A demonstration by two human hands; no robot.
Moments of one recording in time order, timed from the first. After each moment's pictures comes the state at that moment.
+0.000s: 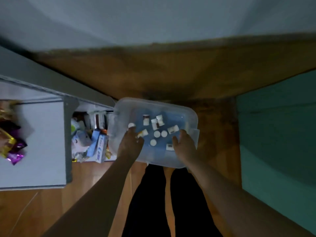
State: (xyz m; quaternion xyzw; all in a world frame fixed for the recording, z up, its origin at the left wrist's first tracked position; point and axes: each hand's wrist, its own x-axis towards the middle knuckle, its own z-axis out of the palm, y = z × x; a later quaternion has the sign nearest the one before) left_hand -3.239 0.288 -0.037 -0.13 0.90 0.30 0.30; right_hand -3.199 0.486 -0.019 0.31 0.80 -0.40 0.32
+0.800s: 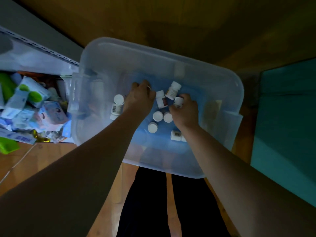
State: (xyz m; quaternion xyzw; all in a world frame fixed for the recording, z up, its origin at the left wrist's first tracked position) left_hand -3.294 0.328 -0.190 -0.05 0.93 0.22 0.29; right_hand -3.234 0.463 -0.190 0.35 0.82 -0.39 0.23
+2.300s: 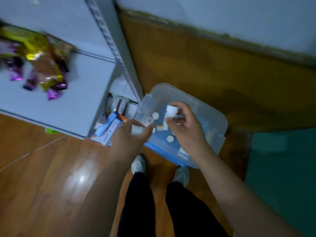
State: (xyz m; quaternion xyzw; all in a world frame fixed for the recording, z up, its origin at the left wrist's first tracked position) left_hand -3.158 0.237 0.075 -0.29 0.84 0.45 0.08; right_hand -3.202 0.403 0.077 0.05 0.77 -0.61 0.19
